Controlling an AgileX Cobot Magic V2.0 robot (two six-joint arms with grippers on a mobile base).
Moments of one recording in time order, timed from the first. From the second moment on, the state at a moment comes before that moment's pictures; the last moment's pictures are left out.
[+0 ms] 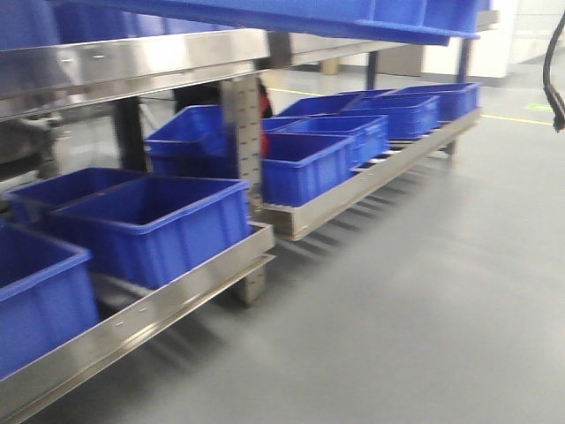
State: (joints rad) left arm -0.24 1.63 -2.01 -0.06 0.98 -0.22; right arm 0.31 1.81 -2.12 0.22 1.14 0.05
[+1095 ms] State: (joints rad) left arm -0.24 1.63 -2.01 -0.06 0.98 -0.22; right arm 0.31 1.81 -2.12 0.22 1.14 0.05
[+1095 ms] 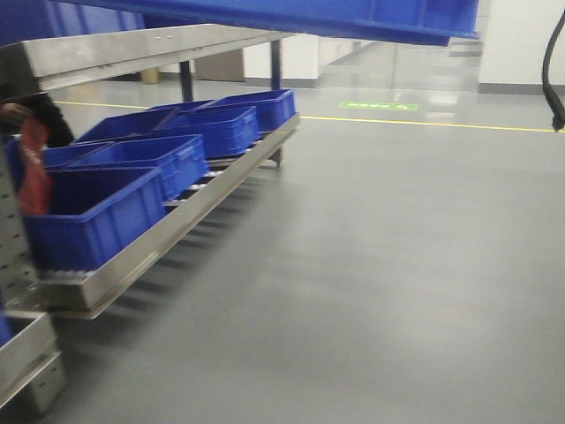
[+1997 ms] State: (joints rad) left arm -0.24 1.63 -2.01 -0.06 0.98 -0.22; right arm 0.31 1.81 -2.12 0.22 1.14 0.05
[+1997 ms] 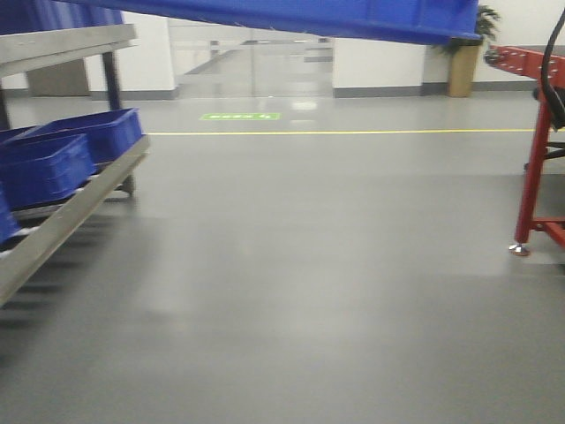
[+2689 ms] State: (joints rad) left arm -0.24 1.63 -2.01 -0.06 0.98 -0.22; right arm 0.31 1.81 -2.12 0.22 1.14 0.05
